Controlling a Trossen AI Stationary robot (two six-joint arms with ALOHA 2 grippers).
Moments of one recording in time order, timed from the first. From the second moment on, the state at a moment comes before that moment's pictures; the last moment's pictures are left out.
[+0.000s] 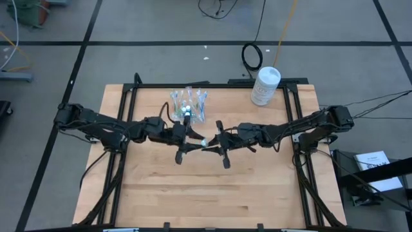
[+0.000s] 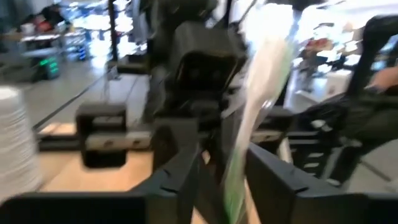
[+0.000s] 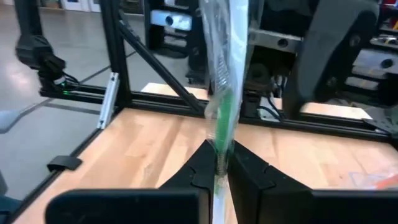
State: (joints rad) left arm -0.09 1.32 0.76 0.57 0.09 -0.05; right arm 0.13 1.54 0.95 0.46 -0.05 -0.05
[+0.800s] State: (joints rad) left arm -0.11 1.38 0.76 0.54 -0.03 -0.06; right arm 0.13 1.53 0.95 0.47 0.08 -0.07
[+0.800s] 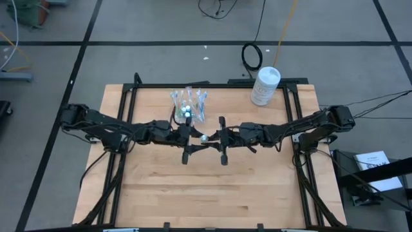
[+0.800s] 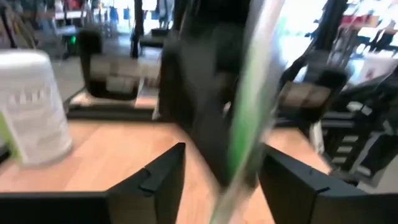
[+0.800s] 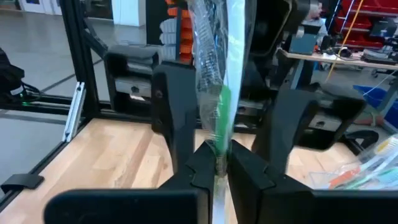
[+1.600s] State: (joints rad) left arm -0.13 1.39 0.76 0.60 -0.08 -0.04; right arm 0.13 1.53 0.95 0.44 0.08 -0.06
